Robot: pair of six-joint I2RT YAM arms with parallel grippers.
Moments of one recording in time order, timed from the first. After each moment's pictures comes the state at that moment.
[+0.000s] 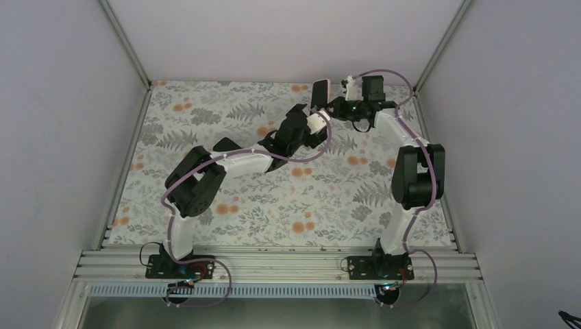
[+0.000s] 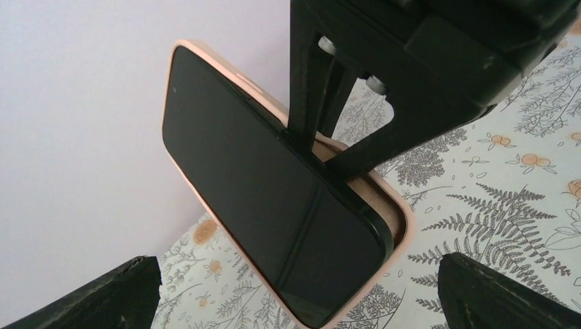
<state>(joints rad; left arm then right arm) -0.82 2.00 1.38 0.37 -0.25 0.38 0.11 1.89 1.50 -0.38 -0.70 0.30</state>
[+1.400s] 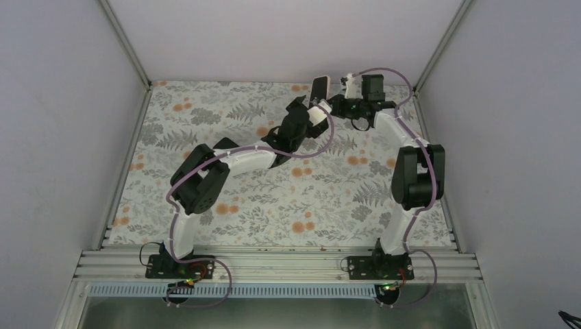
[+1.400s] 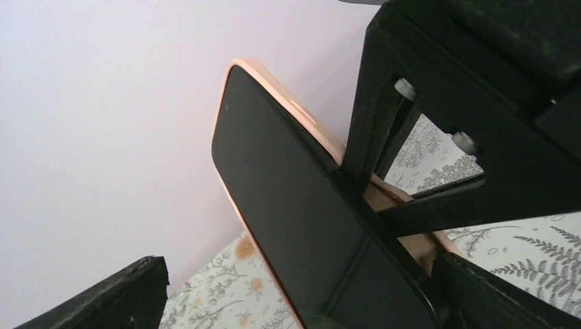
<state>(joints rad) -0.80 2.06 1.47 0.41 -0.35 0.40 0.12 1.89 1.50 -0.33 -0.73 0.31</state>
